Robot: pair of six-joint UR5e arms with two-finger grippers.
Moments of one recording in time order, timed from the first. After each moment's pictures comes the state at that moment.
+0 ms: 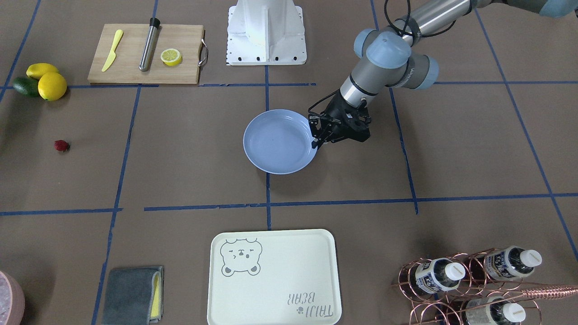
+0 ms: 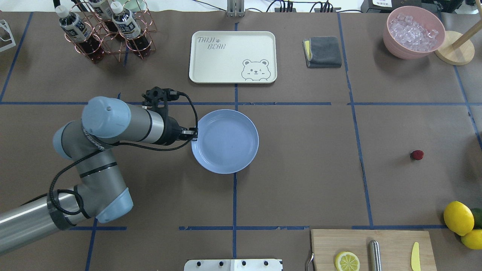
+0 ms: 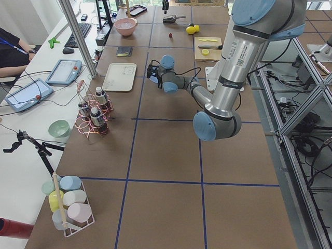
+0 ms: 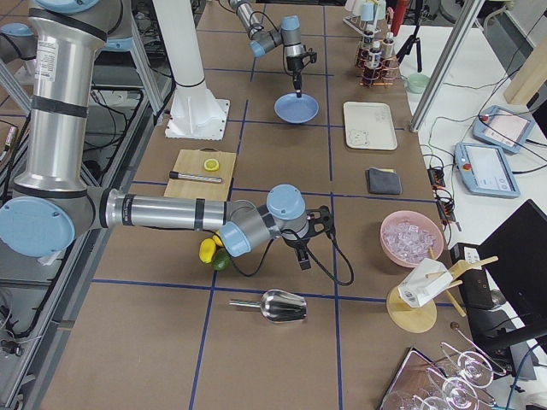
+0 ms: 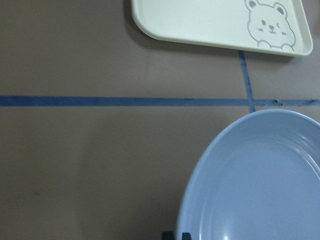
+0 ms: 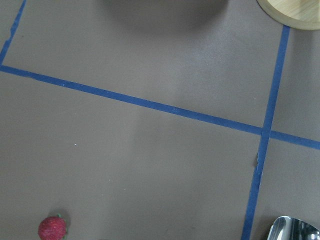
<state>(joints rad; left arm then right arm) -0.53 -2.05 -1.60 -2.26 -1.85 -1.23 1.36 -1.75 1.68 -0.98 2.35 0.27</state>
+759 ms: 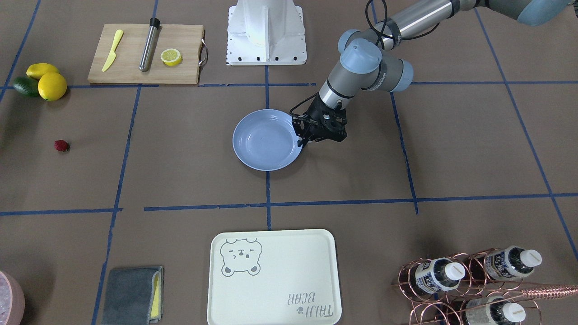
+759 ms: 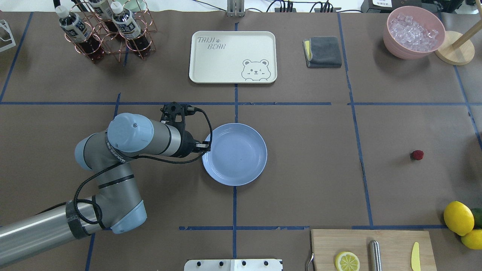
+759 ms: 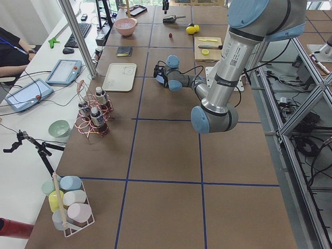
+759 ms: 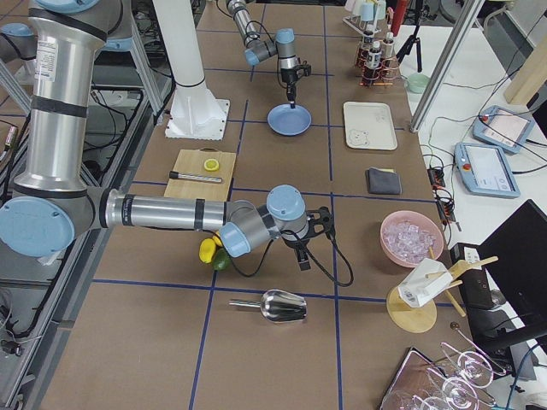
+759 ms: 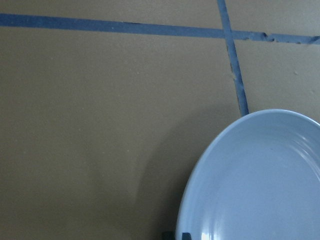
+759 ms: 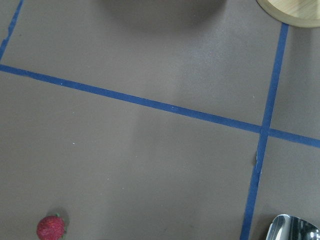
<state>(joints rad) -0.49 -2.09 -1.55 -2.26 -1.83 -1.22 1.36 -1.75 1.67 -0.98 2.35 0.27</state>
